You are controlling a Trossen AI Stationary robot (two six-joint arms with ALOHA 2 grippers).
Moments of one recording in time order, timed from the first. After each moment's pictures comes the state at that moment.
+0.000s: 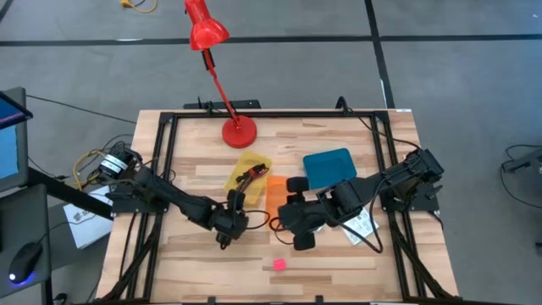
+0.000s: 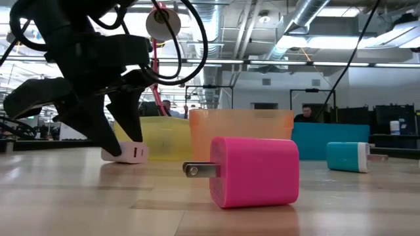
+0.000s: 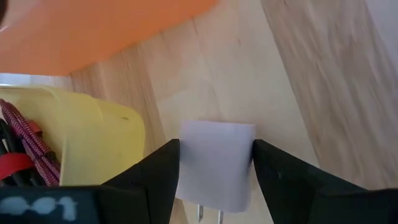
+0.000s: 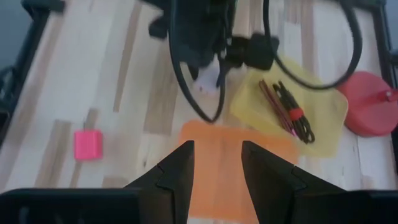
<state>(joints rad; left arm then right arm) -0.41 1.69 0.85 -0.35 -0.35 0.02 0.43 1.79 1.80 -1.01 0.34 0.10</state>
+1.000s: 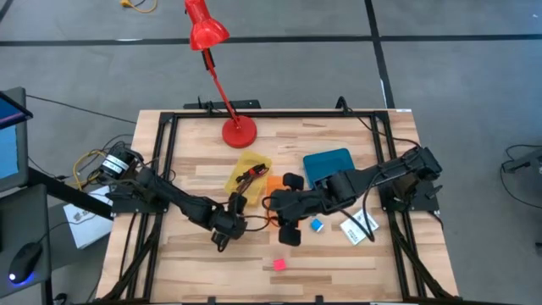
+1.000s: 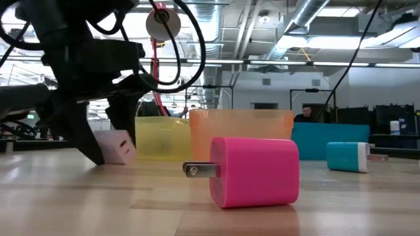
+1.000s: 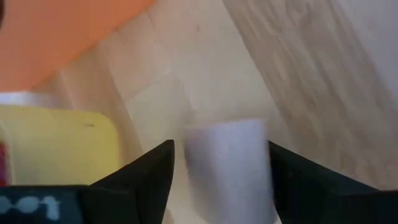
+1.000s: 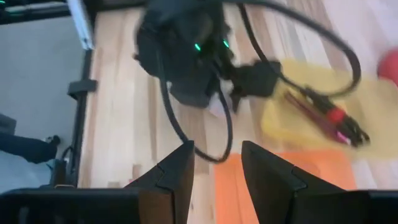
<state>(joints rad) -0.41 1.69 0.85 -0.36 -0.27 0.13 0.36 1.79 1.80 -0.89 0.21 0.34</state>
